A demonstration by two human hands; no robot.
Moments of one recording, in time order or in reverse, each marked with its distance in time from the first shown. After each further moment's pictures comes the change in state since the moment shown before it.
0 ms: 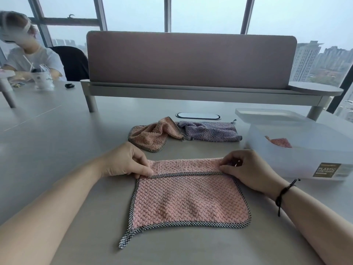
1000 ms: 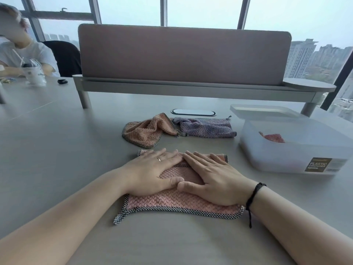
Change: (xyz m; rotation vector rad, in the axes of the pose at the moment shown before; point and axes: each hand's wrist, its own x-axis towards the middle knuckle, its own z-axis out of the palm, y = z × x) left_hand 0.010 0.030 0.064 0.763 -0.184 0.081; right_hand -0.020 -0.048 0.031 -0.502 -0.469 -0.232
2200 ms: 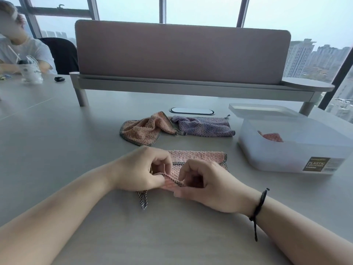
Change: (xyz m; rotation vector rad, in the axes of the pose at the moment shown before) left_hand -0.020 0.003 -0.015 -0.572 0.235 0.179; right_hand -0.018 -0.023 -0.007 0.526 0.252 -0.179
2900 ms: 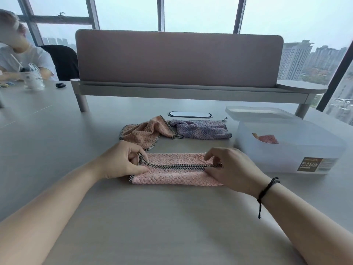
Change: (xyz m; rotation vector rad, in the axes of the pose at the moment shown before) left_hand 0.000 -0.051 -0.026 -0.036 0.206 -0.162; right_hand 0.002 0.047 -0.038 -0.452 0.193 0.278
